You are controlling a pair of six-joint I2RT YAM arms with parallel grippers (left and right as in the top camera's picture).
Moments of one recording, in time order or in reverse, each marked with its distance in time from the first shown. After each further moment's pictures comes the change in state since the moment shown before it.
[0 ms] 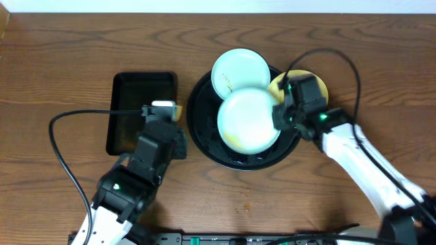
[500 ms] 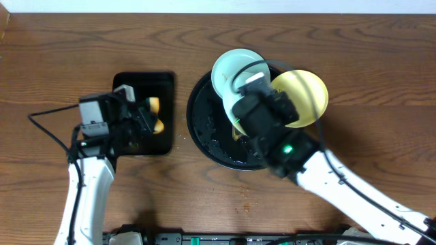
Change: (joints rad) left arm 0.640 0.336 0.008 0.148 0.800 0.008; right arm 0.486 -0.053 0.087 -0.008 0.954 -0.220
